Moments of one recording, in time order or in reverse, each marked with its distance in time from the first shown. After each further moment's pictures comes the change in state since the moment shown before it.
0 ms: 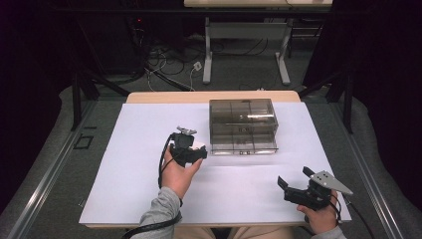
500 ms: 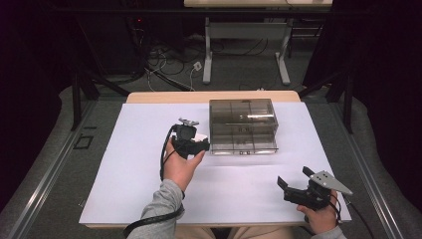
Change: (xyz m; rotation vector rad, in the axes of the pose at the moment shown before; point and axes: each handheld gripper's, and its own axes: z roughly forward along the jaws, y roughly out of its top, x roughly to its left) left arm -0.005 0.023 -0.007 -0.021 -0.006 0.000; right arm 0.001 0.000 0.000 -0.004 0.002 0.000
